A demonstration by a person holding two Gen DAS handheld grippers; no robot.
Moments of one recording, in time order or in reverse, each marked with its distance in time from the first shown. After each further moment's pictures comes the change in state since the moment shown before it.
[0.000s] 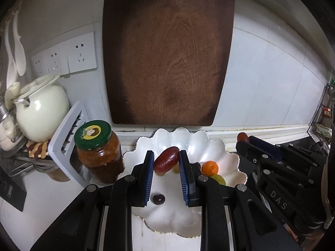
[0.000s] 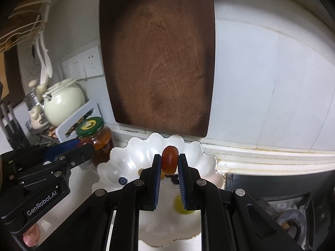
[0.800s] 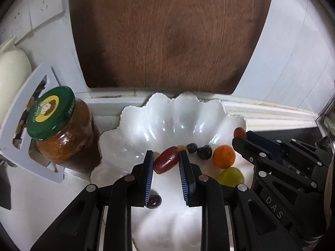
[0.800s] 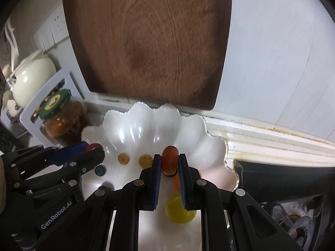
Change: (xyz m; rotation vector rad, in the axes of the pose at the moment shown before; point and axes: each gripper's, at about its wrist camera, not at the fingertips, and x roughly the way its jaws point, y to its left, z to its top) left arm 0.113 -0.001 -0.005 -0.036 0.306 -0.016; right arm 0.106 -0.015 -0.003 0.007 0.287 -0.014
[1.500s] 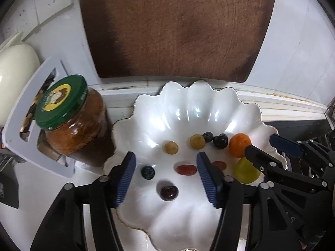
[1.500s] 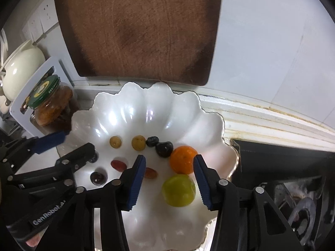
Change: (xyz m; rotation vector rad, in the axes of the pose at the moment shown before) left arm 0.002 0.012 -0.009 0.018 0.020 0.077; right arm 0.007 0.002 -0.017 0.047 0.080 -0.059
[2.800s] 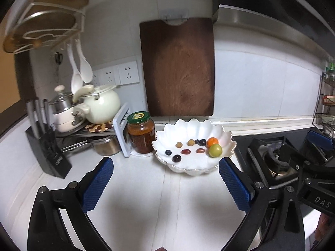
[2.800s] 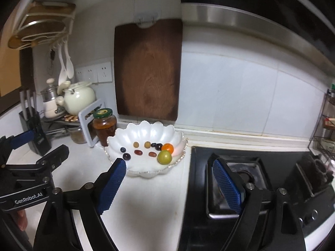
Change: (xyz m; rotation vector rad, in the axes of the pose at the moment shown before) left arm -0.273 -0.037 -0.194 -0.012 -0.477 0.156; right arm -0.267 -0.004 -0.189 -0.028 -0.488 -0.062
